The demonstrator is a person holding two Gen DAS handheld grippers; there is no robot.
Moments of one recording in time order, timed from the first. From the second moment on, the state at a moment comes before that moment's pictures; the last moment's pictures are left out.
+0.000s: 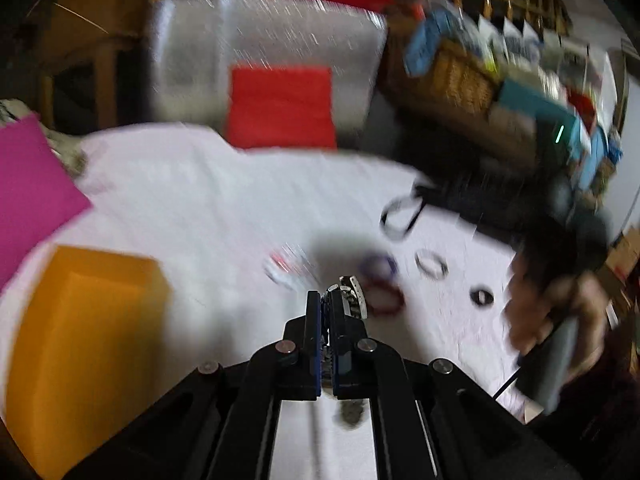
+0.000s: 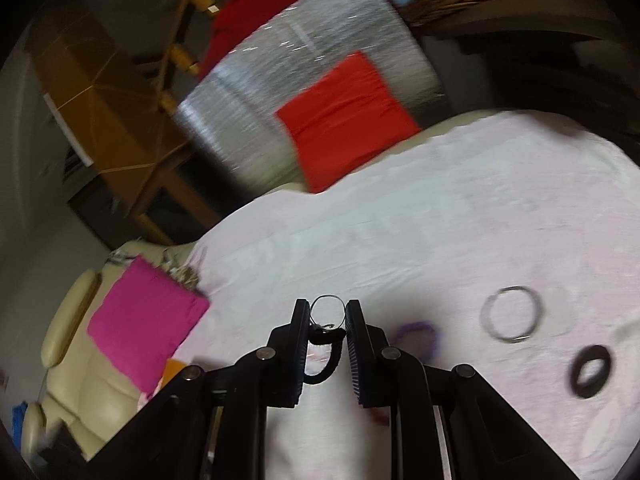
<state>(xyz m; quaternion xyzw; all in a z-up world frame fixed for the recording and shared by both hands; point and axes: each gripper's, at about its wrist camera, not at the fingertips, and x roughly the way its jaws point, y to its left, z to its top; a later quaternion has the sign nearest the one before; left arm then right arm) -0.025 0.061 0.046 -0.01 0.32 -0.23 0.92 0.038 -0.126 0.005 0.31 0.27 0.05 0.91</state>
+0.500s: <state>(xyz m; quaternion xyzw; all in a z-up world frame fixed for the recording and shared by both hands) -0.068 0.237 0.079 -0.03 0.28 -0.03 0.96 0.056 0.118 -0.005 0.22 0.32 0.29 0.87</state>
